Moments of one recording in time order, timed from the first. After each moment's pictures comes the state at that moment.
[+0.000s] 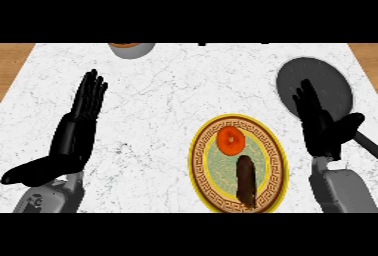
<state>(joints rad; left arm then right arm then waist) -0.18 0.29 -0.22 -1.64 0.20 0.25 -0.19 -0.23 -0.22 0.02 -1.37 -0.19 -0.19 0.02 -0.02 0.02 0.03</state>
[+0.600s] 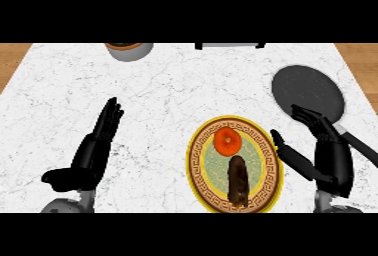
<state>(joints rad) -0.07 0.25 -0.29 -1.57 0.20 0.23 -0.15 0.00 -0.17 0.10 -1.67 0.03 -0.40 -0.12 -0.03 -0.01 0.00</state>
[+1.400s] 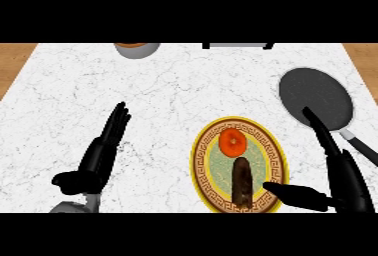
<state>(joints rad) -0.05 0.21 -0.30 -1.56 0.17 0.19 -0.14 0.08 -0.36 0.26 -1.98 0.44 -0.26 0.38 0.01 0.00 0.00</state>
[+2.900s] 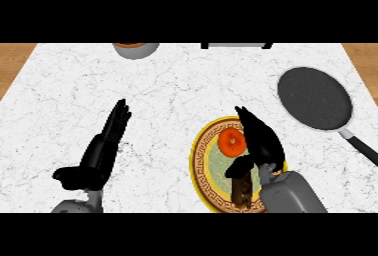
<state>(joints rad) -0.05 0.13 -0.21 -1.57 0.08 0.12 -0.10 -0.28 -0.11 0.37 -1.48 0.74 0.12 0.71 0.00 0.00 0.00</state>
